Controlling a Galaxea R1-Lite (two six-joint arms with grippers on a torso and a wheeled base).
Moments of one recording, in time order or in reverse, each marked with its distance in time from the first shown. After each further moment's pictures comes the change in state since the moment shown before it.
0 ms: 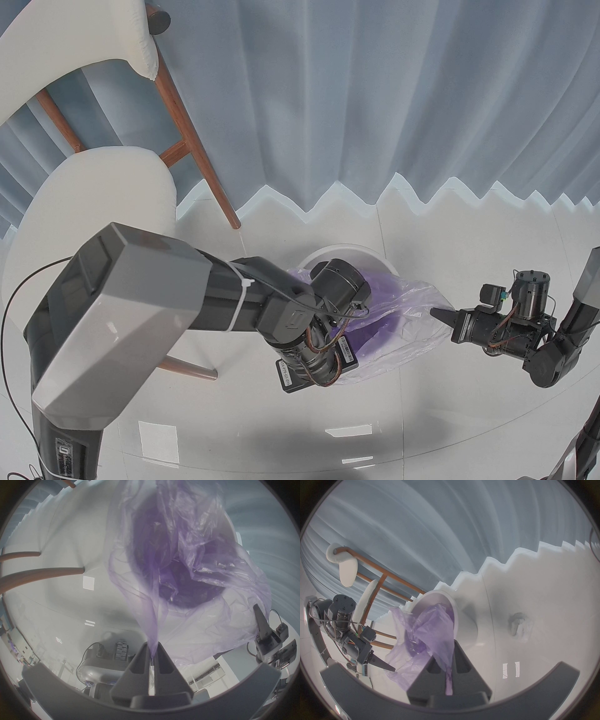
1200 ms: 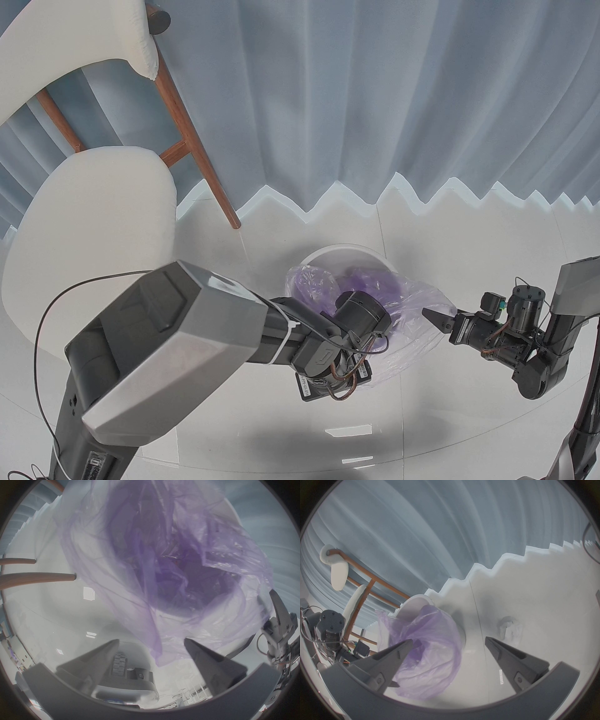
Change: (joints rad) left arm -0.054 0.123 0.003 -0.168 0.119 0.014; right arm -0.031 0.174 0.052 -0.296 -0.095 0.031
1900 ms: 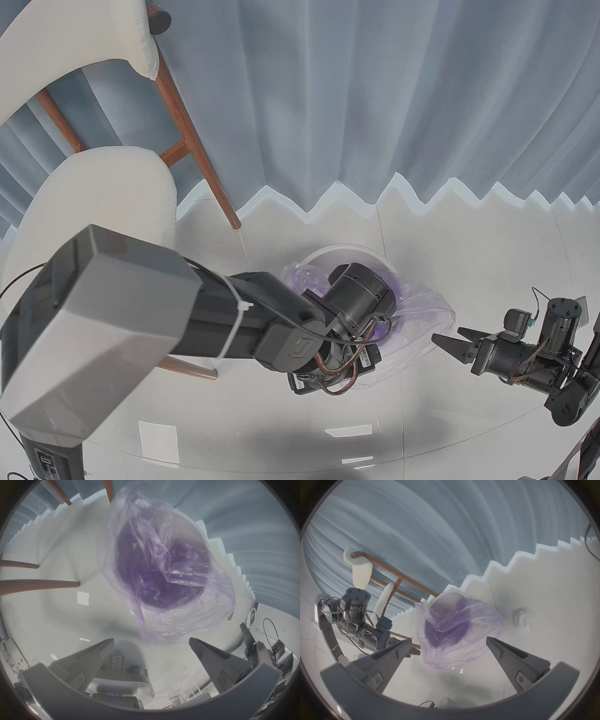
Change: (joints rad) left arm -0.037 -0.206 0.115 0.000 0.025 -0.009; right arm 0.075 -0.307 0.289 0.018 0.084 0.034
